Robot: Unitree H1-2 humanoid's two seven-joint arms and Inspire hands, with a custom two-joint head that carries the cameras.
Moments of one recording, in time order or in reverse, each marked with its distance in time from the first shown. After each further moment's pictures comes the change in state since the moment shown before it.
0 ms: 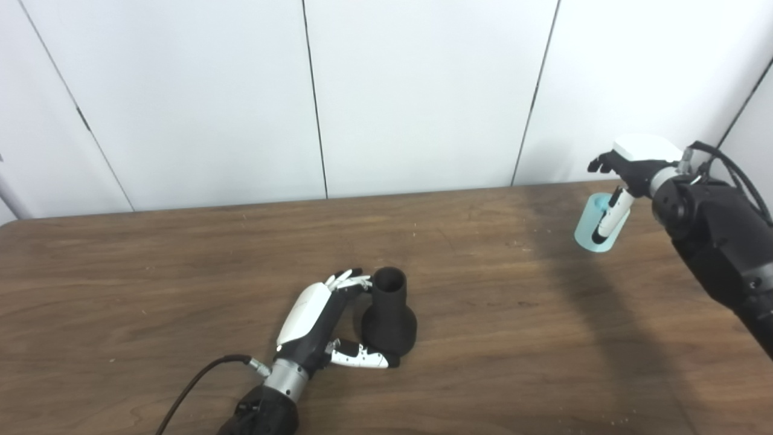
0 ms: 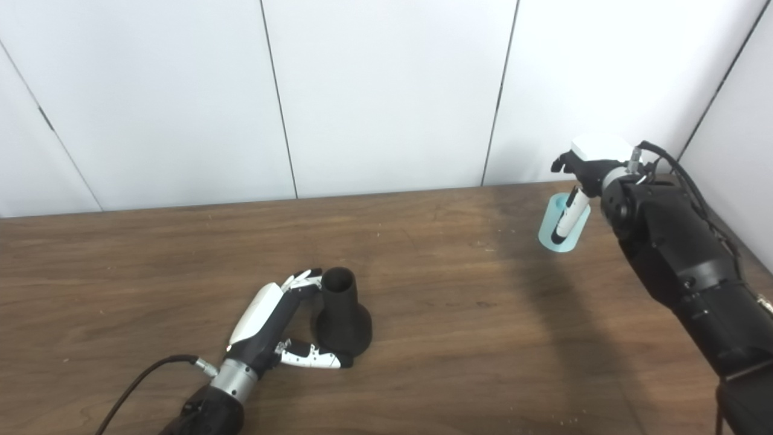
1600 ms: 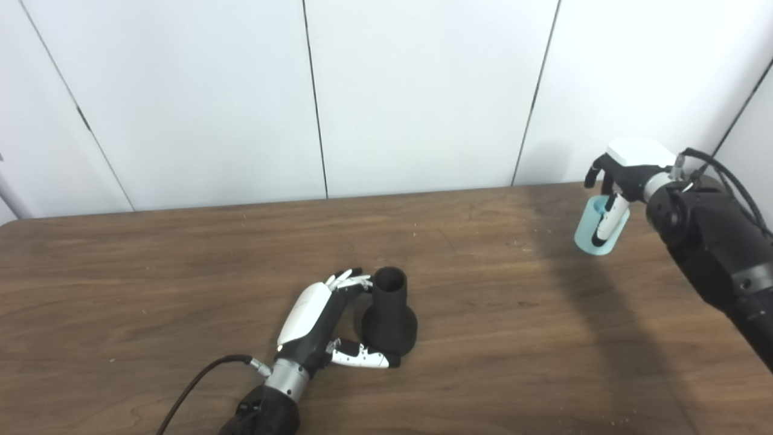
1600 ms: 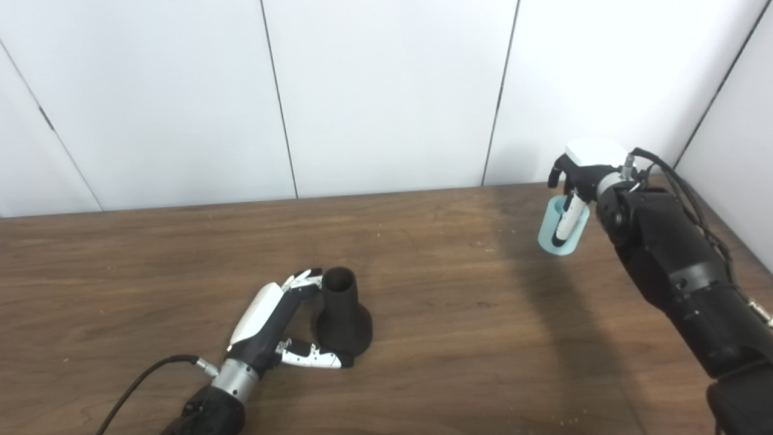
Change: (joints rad) left arm 0.000 -0.004 0.001 -0.001 0.000 0.006 0.002; right arm -0.003 0.022 -0.004 0.050 -0.003 -0.040 -0.081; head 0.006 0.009
